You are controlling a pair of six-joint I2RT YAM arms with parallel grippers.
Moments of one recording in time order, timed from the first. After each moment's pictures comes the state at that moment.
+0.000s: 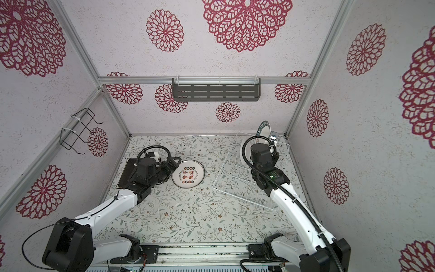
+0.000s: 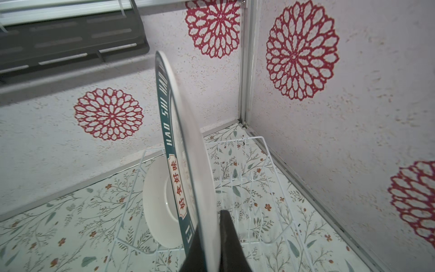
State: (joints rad) left arm -0.35 1.27 0.71 0.14 0.15 -1.05; right arm 0.42 1.11 1.08 -0.34 0.74 0.41
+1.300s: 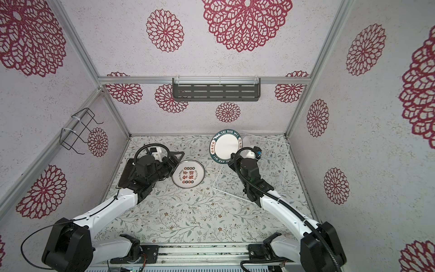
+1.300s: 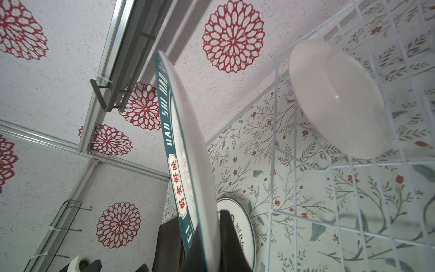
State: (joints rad) left arm -0.38 1.27 0.75 0.25 0.22 -1.13; right arm 0.56 1.18 0.76 0.21 0.22 1.02
